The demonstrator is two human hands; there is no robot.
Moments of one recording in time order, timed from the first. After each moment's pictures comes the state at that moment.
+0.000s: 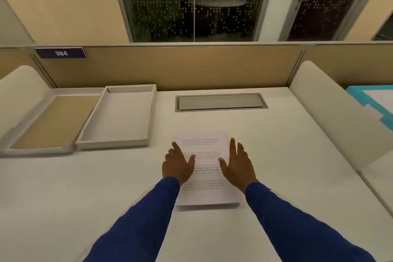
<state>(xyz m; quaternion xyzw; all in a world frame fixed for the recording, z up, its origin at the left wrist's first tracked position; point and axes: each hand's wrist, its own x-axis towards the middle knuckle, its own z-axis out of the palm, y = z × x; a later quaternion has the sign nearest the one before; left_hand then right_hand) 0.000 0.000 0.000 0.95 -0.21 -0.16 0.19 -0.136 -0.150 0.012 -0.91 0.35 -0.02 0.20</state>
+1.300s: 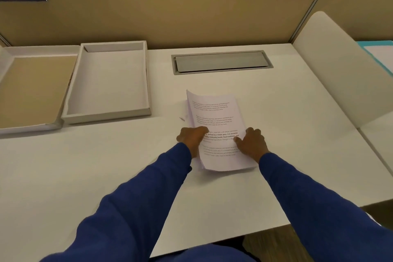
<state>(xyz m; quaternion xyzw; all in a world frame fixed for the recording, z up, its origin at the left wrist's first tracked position) 0.031 0.004 -0.024 0.68 0.07 -0.48 0.55 -0.120 -0.136 -0.019 -0.80 0.53 0.10 0.25</state>
